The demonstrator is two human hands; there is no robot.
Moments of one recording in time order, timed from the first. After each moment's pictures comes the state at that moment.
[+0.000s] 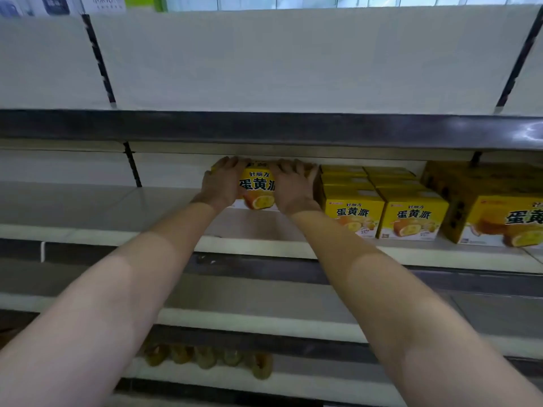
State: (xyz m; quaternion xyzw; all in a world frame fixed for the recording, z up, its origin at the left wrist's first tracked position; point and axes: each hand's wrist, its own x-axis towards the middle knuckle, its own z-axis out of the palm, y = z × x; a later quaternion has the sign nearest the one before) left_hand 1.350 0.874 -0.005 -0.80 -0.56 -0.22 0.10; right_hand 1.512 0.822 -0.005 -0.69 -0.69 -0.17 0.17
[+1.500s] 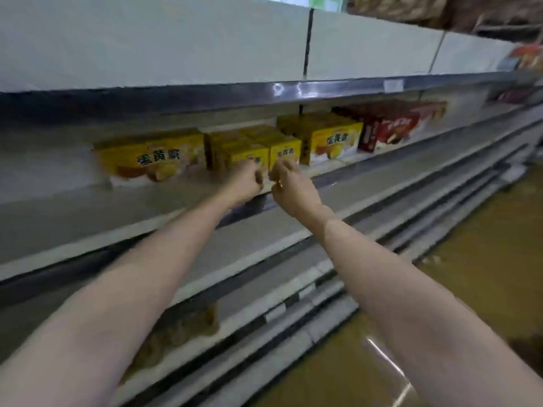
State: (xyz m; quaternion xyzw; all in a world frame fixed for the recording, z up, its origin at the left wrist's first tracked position) left_hand 1.453 0.705 -0.002 -0.94 -0.25 -0.20 -0.14; right_hand 1.549 0.592 -0.030 -0.79 -0.51 -0.18 0.28
